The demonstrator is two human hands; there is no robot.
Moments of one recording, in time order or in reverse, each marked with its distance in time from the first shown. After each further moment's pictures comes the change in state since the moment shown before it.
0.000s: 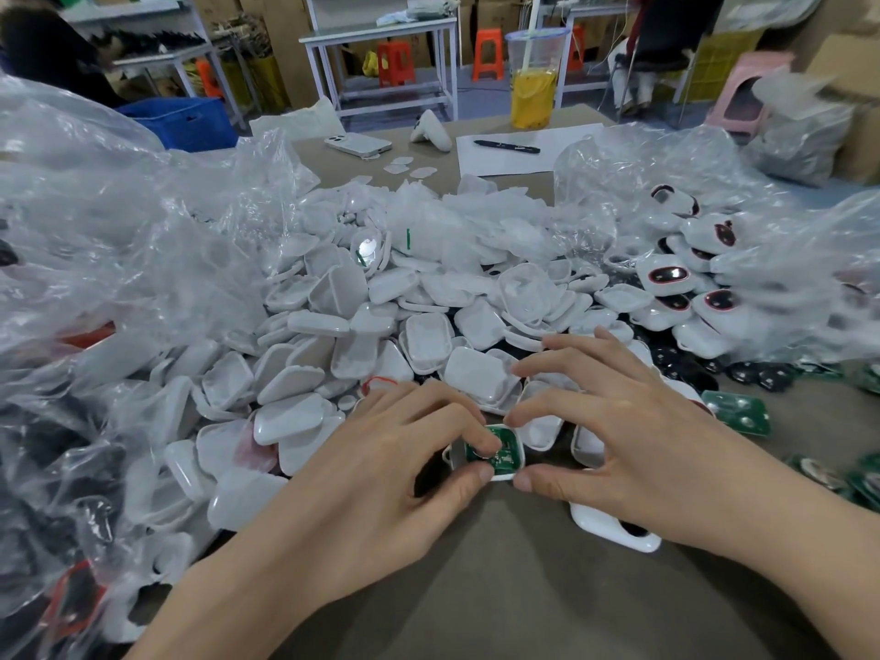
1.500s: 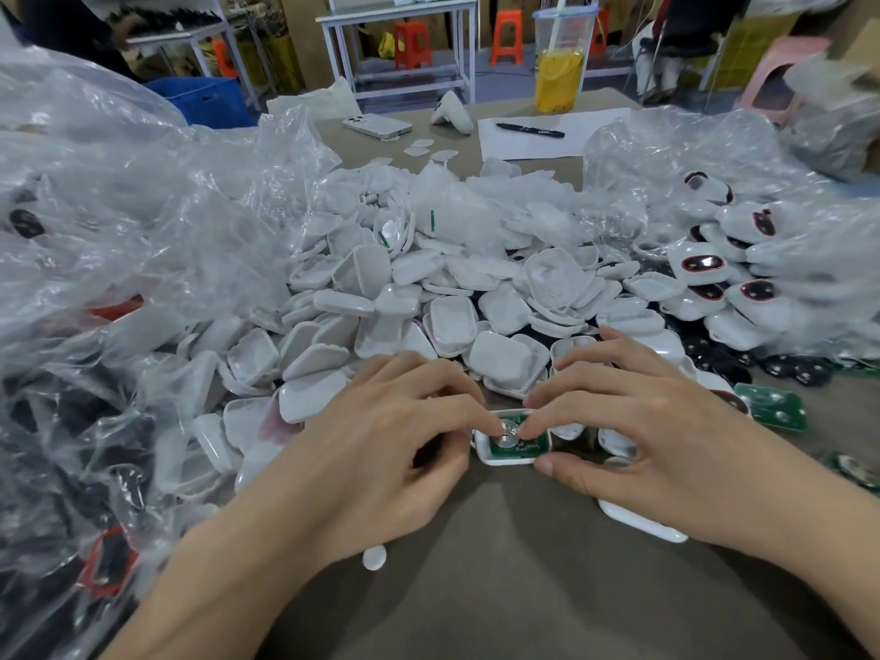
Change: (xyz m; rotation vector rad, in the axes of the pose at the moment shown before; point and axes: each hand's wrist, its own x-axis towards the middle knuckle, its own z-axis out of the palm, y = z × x) left_hand -0.002 -0.004 -0.016 0.138 -0.063 -0.029; right_hand 0.001 -0.006 0.000 0.014 0.020 -0.102
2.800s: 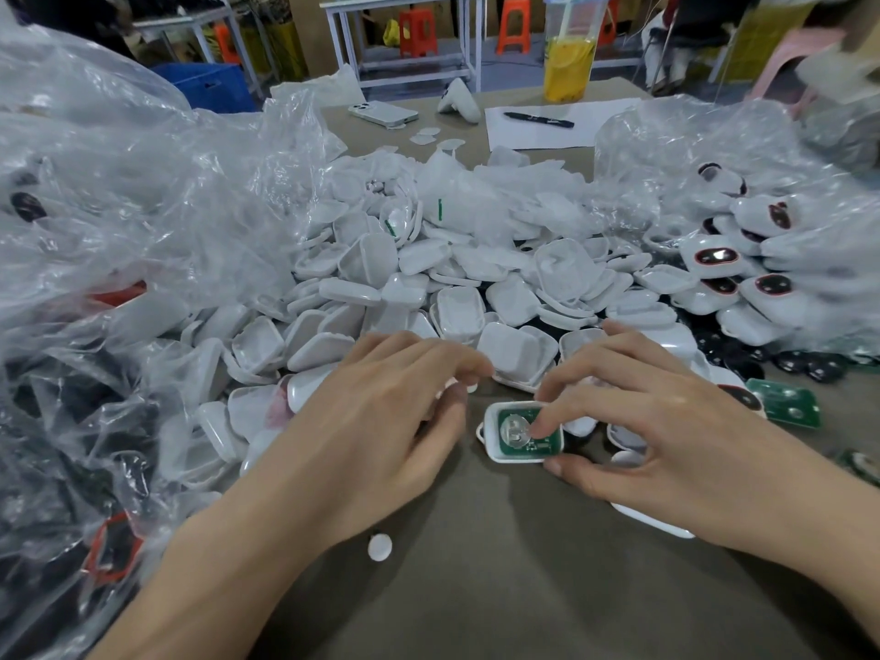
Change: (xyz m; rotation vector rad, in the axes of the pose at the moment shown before) left_hand 0.000 0.002 -0.003 -0.008 0.156 -0.062; right_hand 0.000 -0.005 -0.001 0.021 0.026 -0.029
